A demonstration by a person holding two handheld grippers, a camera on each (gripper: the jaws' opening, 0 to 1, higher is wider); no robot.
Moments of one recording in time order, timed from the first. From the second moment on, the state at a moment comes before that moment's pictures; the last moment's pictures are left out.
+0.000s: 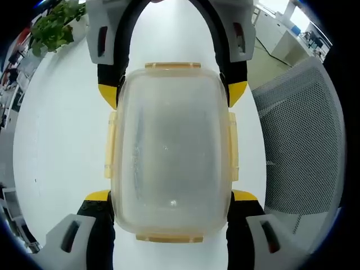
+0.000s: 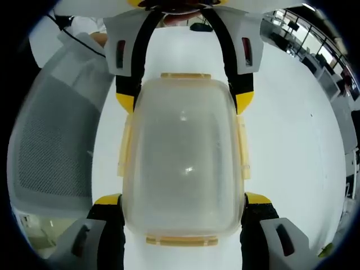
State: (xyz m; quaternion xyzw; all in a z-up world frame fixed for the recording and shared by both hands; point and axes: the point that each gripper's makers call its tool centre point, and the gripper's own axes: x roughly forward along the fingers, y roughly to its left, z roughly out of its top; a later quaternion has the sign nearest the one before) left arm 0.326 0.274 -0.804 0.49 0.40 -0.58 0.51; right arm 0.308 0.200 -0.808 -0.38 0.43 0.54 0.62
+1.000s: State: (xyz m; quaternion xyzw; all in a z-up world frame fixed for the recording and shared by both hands) left arm 0.323 0.306 -0.805 0.48 0.41 -0.57 0.53; right arm 0.310 0.230 -0.810 -0.40 0.43 0.54 0.60
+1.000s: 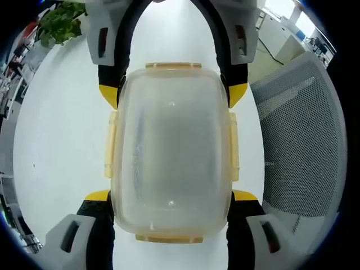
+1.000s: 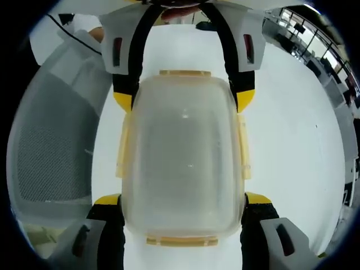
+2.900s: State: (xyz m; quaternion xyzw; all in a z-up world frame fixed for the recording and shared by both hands) left arm 0.330 0.411 -0.806 0.46 0.41 -0.57 0.55; right arm 0.317 0.334 -0.812 -0.41 0.45 0.53 0.59
